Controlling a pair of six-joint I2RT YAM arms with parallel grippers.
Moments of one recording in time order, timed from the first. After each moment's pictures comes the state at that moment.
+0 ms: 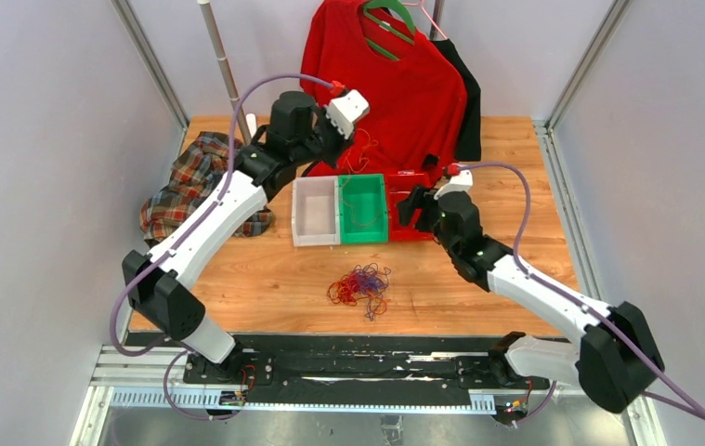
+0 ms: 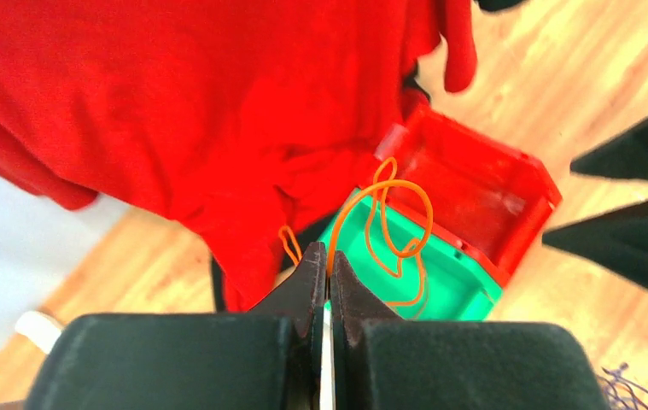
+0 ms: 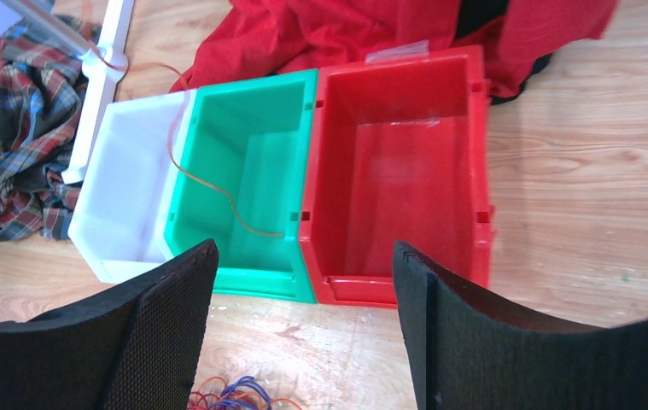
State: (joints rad) left arm -0.56 1.54 1.59 -0.34 0.20 0.33; right arm 0.62 1.19 0.70 0.15 0.27 0.48
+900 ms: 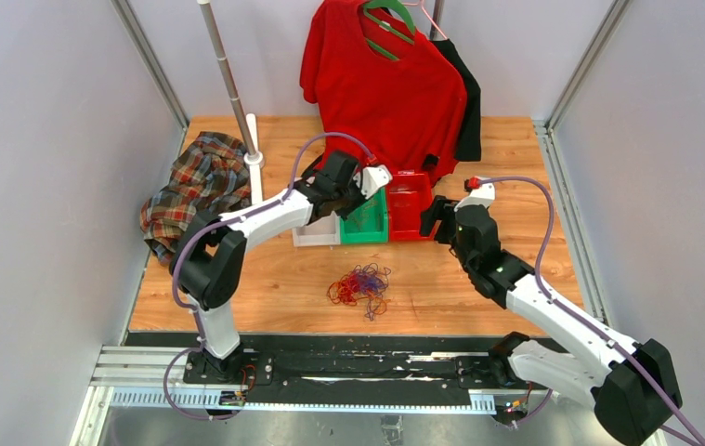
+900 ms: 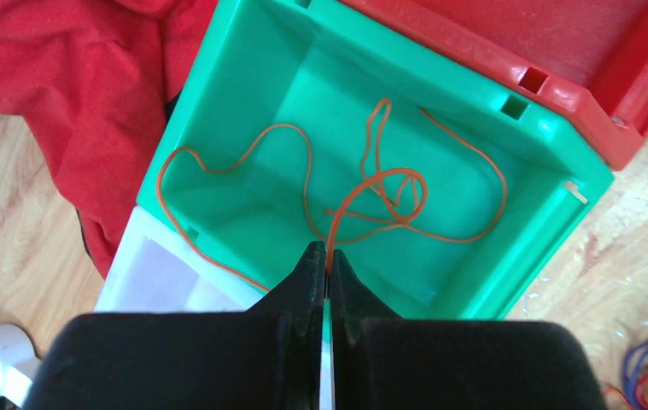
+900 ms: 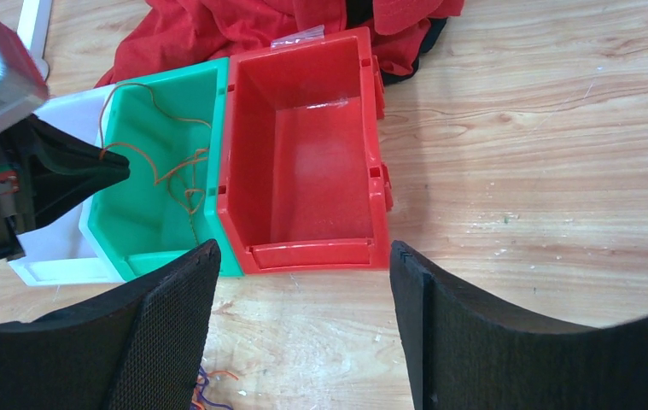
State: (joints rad) left arm -0.63 1.79 1.29 -0.25 0.04 0.44; right arm 0.59 0.97 0.61 0.01 0.40 0.45
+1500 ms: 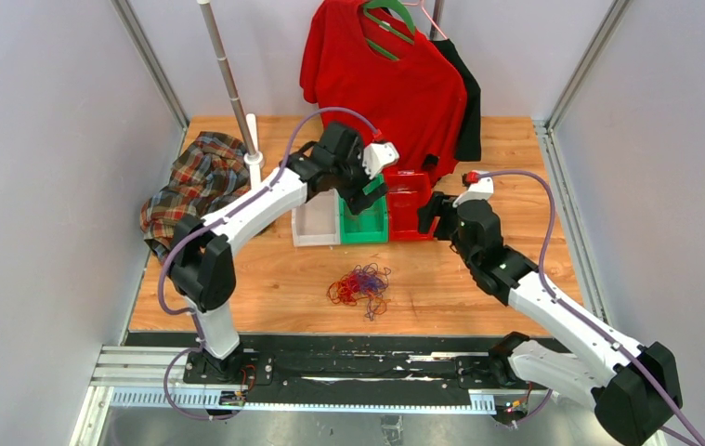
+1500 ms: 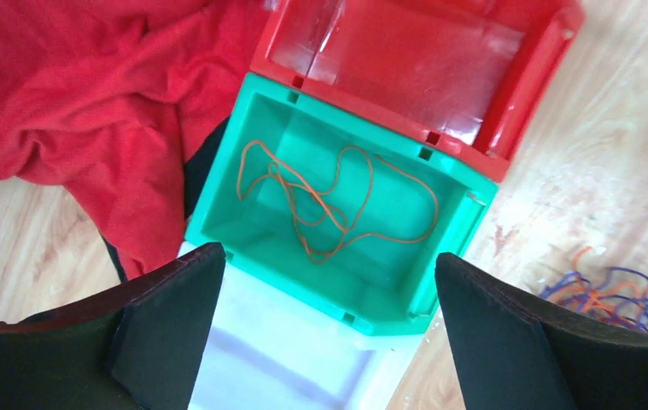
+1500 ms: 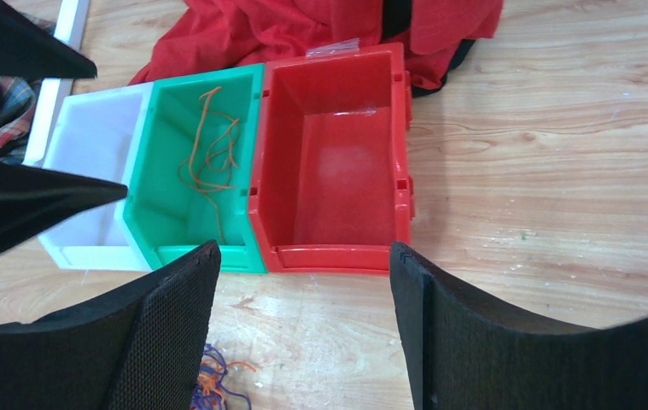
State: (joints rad) left arm -0.63 1.79 1.54 -0.50 0.18 0.47; right arm 0.59 0.97 0.66 -0.04 0.35 0.42
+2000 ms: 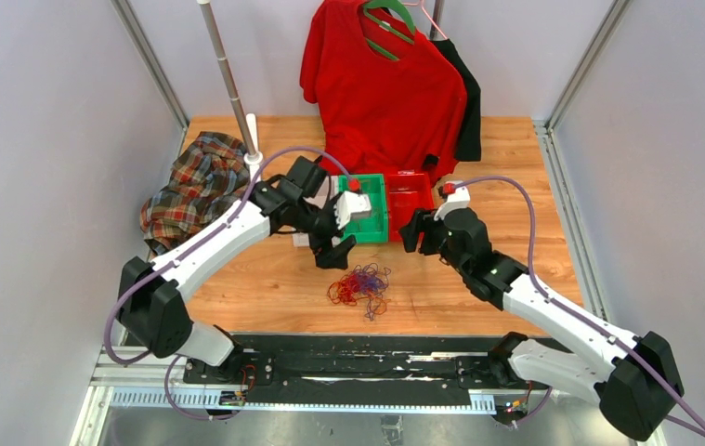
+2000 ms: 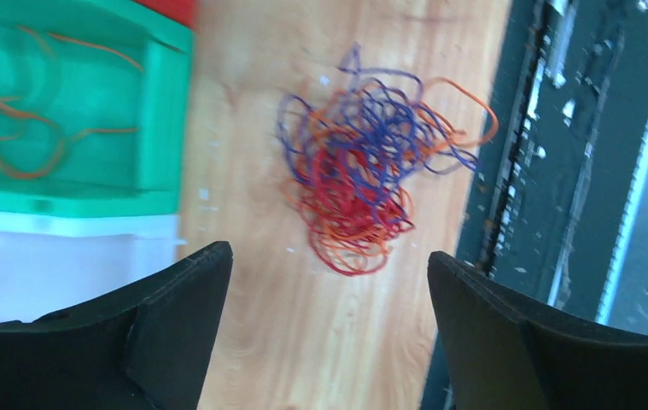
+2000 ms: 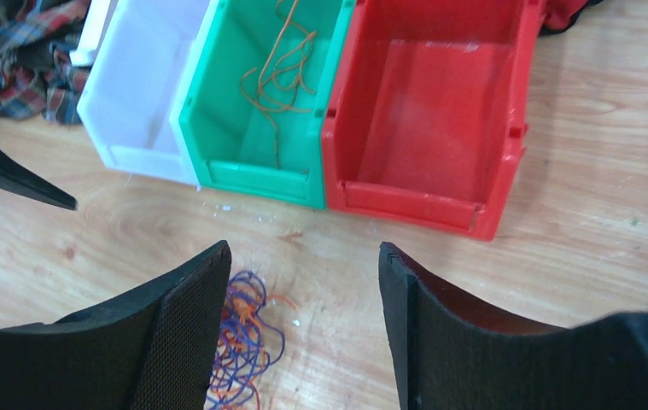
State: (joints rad) left arm -0.61 1.44 1.25 -0.78 0.57 0.54; right arm 0.68 0.99 0.64 -0.05 0.22 0.41
